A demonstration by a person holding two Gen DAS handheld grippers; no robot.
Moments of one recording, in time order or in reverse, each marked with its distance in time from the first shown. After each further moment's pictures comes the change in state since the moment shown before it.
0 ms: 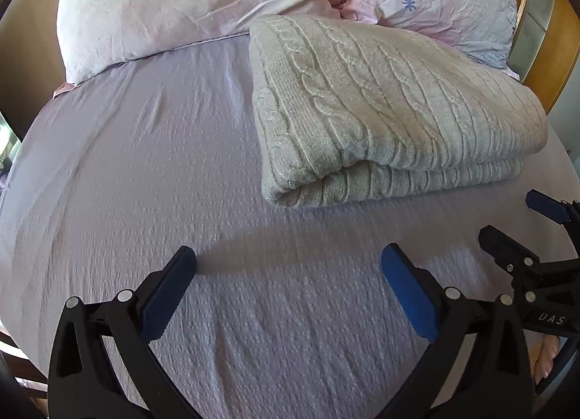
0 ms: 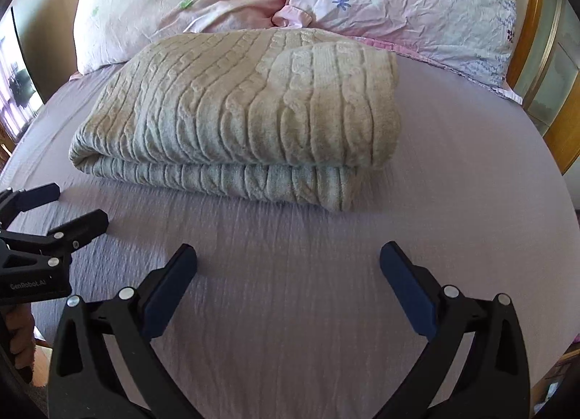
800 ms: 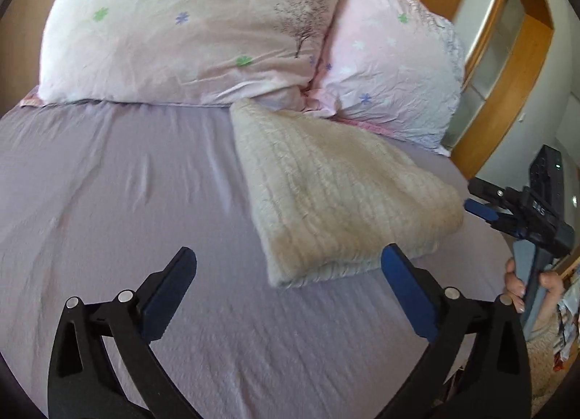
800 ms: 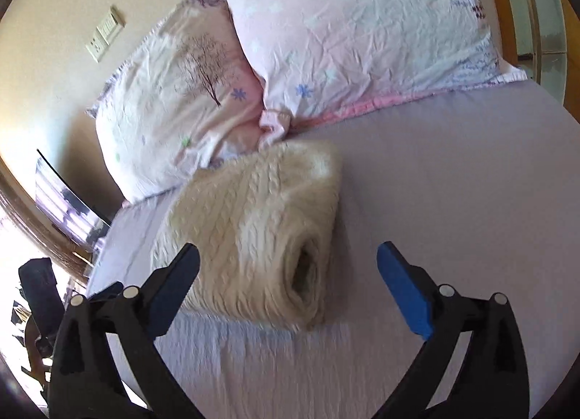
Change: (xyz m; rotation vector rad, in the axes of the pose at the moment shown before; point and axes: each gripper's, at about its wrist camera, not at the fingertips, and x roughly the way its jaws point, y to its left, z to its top) left arm -0.042 0.053 0.026 -0.091 -0.213 -0.305; right arm -0.025 -0.094 0.061 0.319 -0.156 0.308
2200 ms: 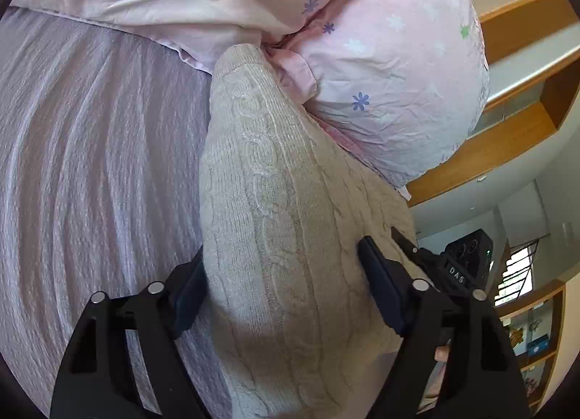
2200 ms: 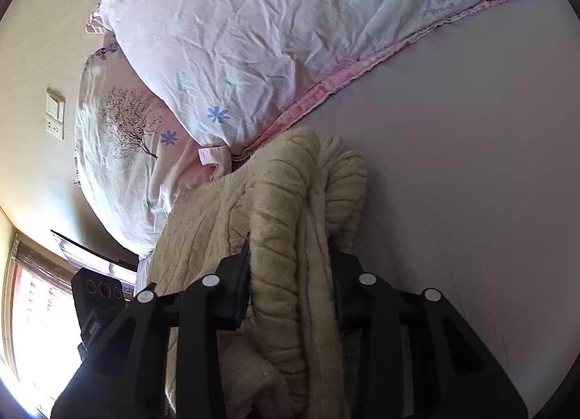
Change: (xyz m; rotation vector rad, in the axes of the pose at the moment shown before) left arm 0.161 -0.015 0.076 -0.324 0.169 -0.351; right arm 0.080 -0.091 0.056 0.291 0.048 0.202
